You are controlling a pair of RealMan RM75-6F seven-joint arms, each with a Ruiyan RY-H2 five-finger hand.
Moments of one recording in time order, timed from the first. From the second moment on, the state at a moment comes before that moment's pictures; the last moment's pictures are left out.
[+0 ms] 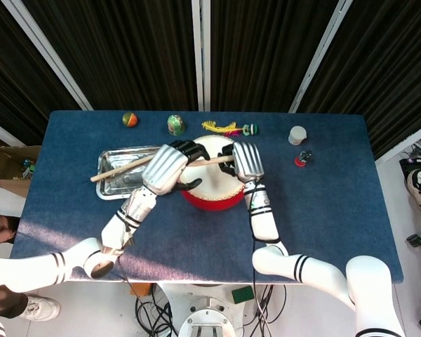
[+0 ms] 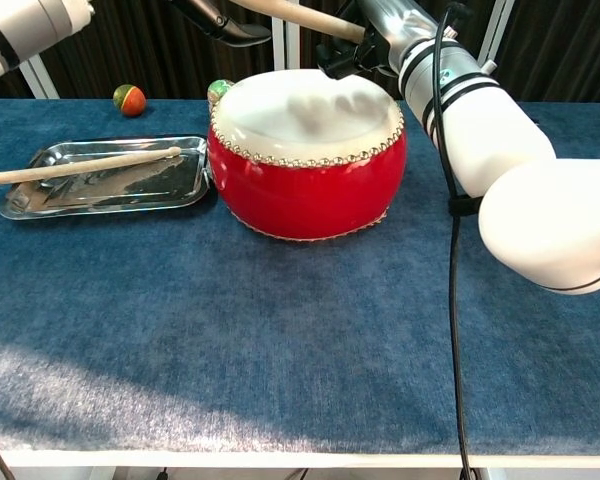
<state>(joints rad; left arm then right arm) -0.84 -1.53 -0.33 -1.55 1.40 1.12 0.10 0.92 -1.95 0.49 -1.13 -1.05 1.14 -0.14</state>
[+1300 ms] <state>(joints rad) -0.92 -1.69 -0.31 -1.31 1.43 1.17 -0.02 0.91 -1.93 0.49 -1.19 -1.04 1.12 -0.12</state>
